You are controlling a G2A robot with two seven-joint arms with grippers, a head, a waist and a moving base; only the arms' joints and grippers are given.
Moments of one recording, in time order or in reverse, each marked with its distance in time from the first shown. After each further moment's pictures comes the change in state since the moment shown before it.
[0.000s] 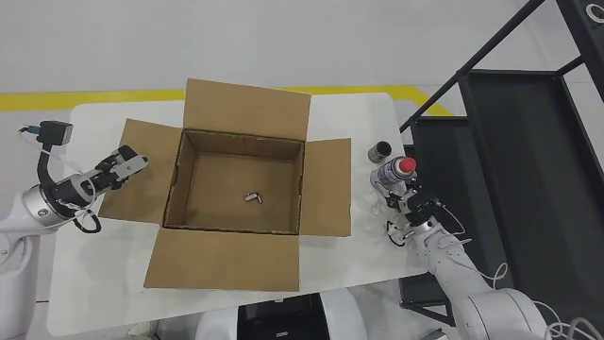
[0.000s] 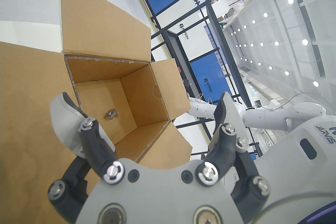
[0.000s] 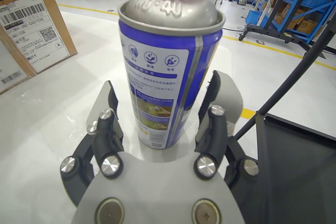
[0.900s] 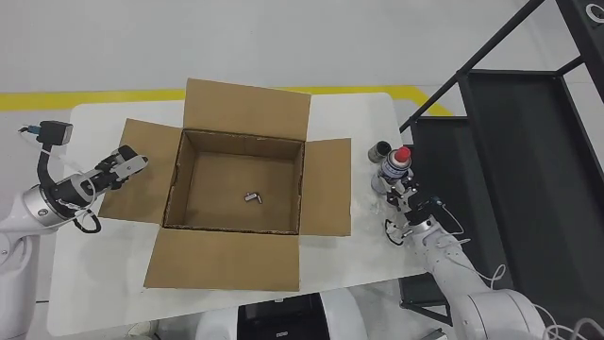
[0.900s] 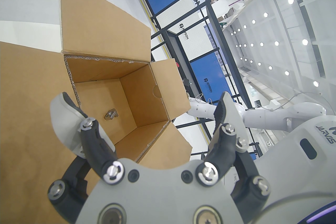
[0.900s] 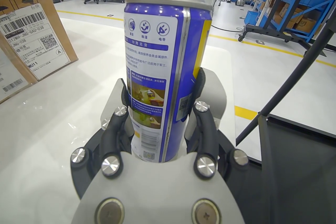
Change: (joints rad) left arm 0.000 0.000 0.000 0.000 0.000 0.000 0.000; right arm 0.007 -0.020 0.072 0.007 -0.035 -0.021 0.008
